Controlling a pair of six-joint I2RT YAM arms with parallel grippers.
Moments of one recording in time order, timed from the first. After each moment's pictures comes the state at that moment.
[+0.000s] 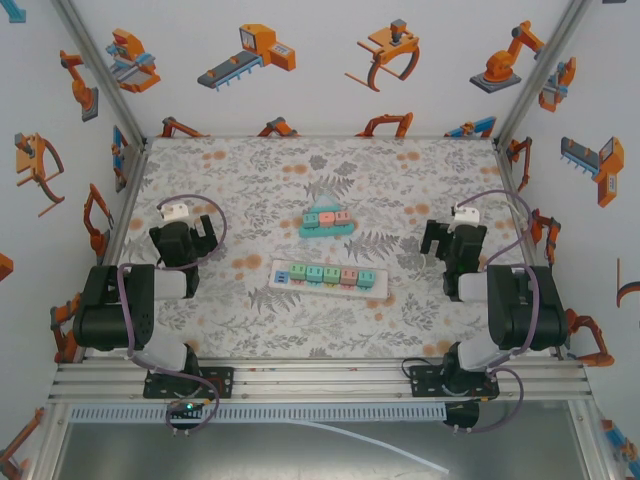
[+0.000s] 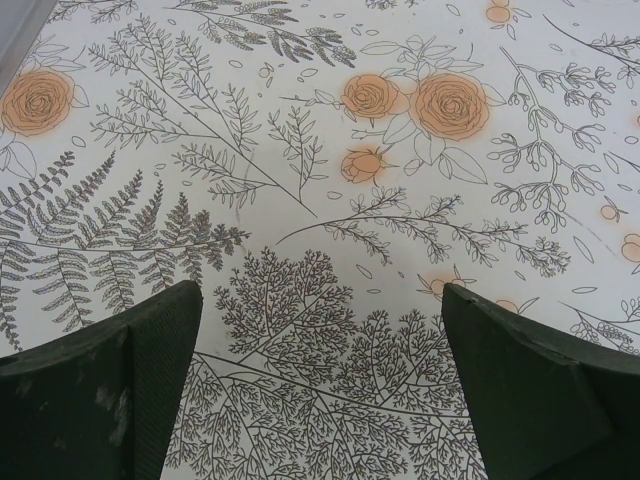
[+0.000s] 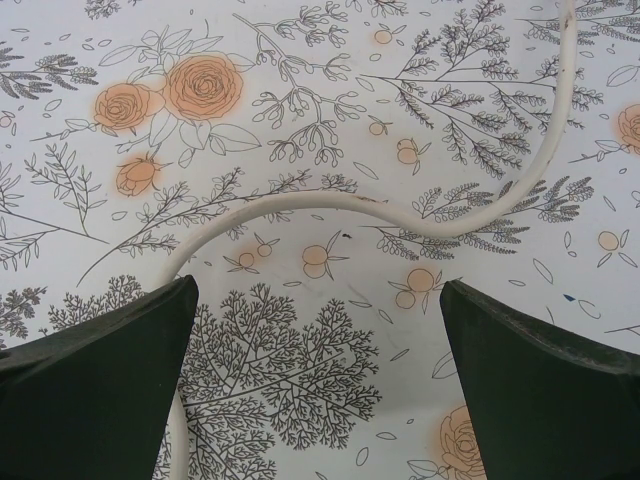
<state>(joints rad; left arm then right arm) -0.05 1.55 0.39 0.76 -0.25 -0.09 -0.02 1.54 0.36 0.77 0.10 0.03</state>
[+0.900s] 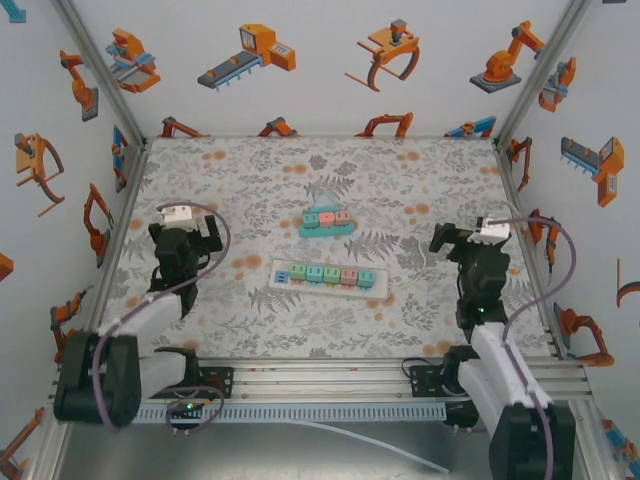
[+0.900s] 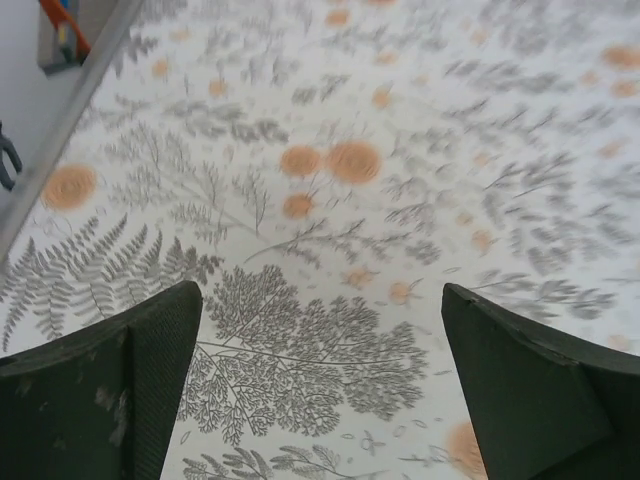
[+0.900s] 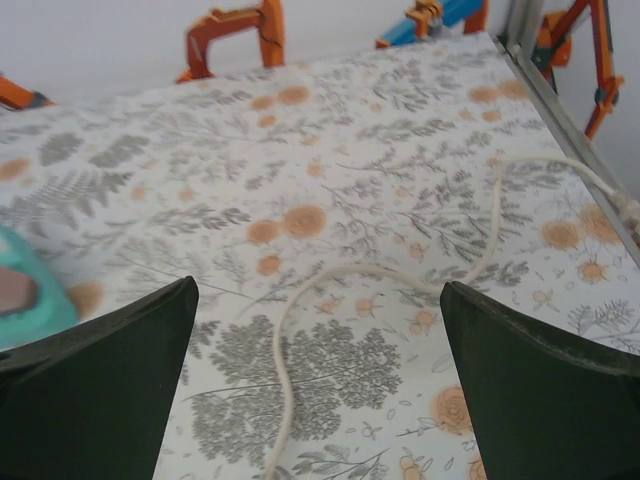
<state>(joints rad) -0.15 1.06 0.34 0.51 -0.24 -0.05 -0.02 0.68 0.24 0.41 -0.01 0.14</state>
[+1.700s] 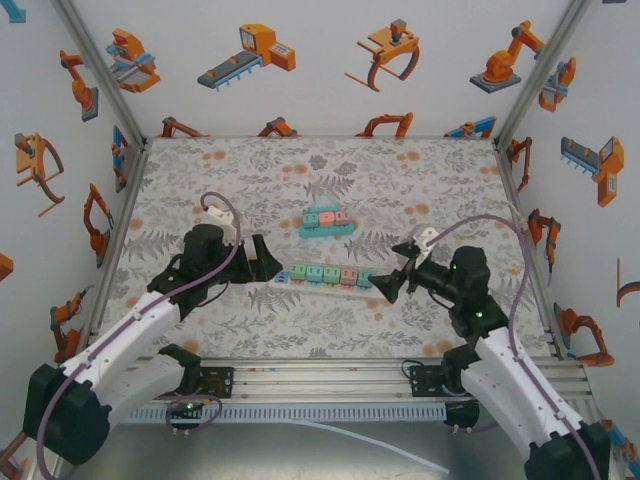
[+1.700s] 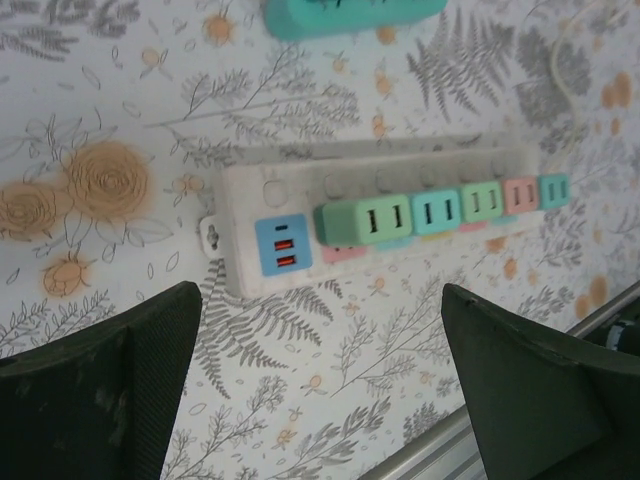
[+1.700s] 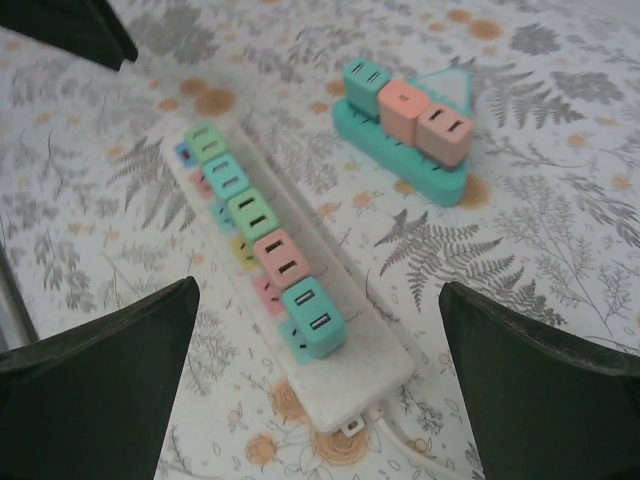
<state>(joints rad) -0.51 0.96 0.57 -0.24 0.18 -0.48 0.35 0.66 0.39 0.02 -0.63 -0.14</state>
